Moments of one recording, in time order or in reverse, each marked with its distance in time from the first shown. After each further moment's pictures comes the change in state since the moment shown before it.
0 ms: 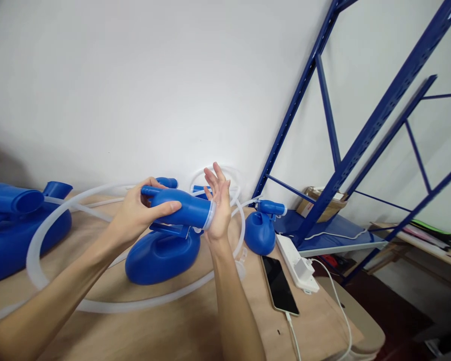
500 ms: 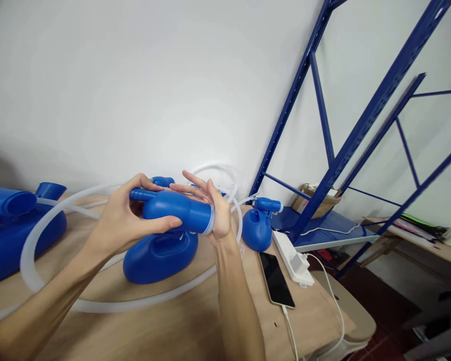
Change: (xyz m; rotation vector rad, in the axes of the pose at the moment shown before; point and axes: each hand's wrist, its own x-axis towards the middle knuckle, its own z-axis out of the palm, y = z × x) left_hand -0.015 0.015 -0.006 0.237 0.000 0.196; right_hand -0.005 -0.024 -0.010 0.087 -0.317 0.304
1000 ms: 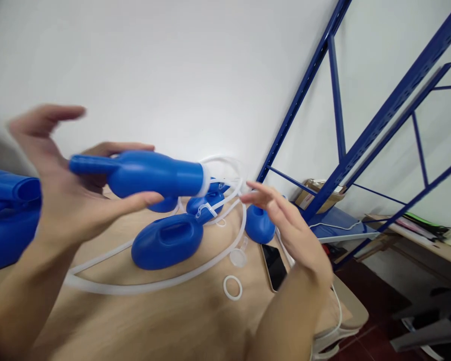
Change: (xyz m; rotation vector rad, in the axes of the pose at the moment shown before) left_hand 0.004 0.019 -0.033 -0.165 0.263 0.220; right_hand -0.065 -0.074 -0.070 -0.778 0.168 -0.109
